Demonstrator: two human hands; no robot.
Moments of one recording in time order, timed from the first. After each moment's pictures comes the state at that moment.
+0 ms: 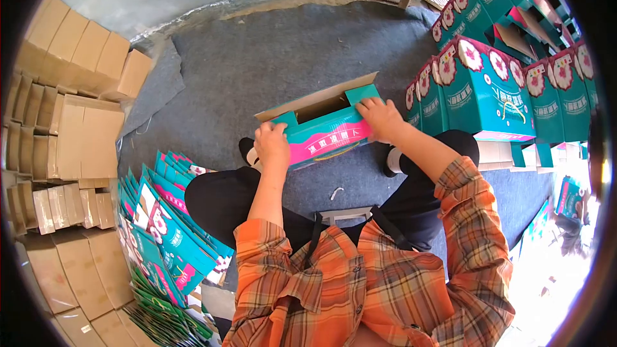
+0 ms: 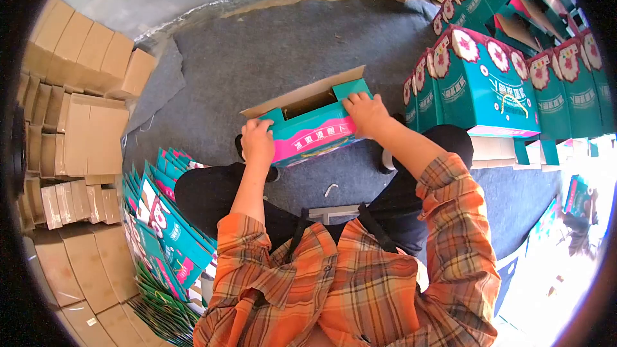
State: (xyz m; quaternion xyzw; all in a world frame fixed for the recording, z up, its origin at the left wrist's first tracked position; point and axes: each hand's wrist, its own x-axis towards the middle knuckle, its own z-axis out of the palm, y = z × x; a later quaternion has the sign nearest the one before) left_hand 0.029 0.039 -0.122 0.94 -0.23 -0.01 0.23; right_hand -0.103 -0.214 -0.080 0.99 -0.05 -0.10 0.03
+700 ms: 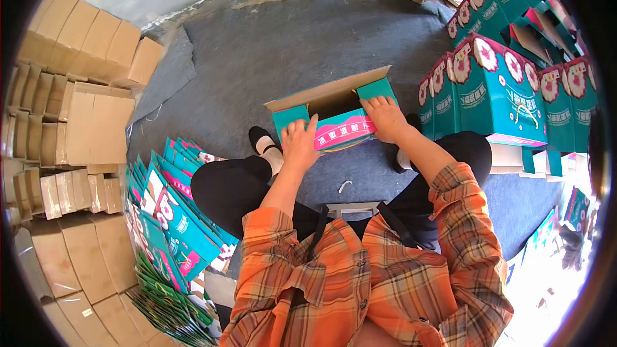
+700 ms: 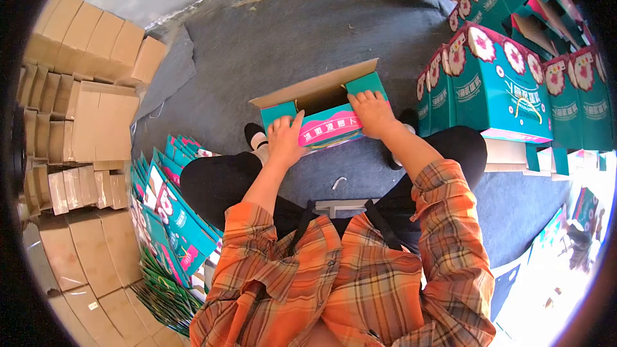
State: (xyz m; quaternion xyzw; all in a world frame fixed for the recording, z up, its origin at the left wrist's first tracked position) left_hand 0.000 0.030 -0.124 0.90 -0.41 -0.06 0.12; right_hand -0.102 -0.209 -0.114 1.00 -0.02 -0.05 -0.02
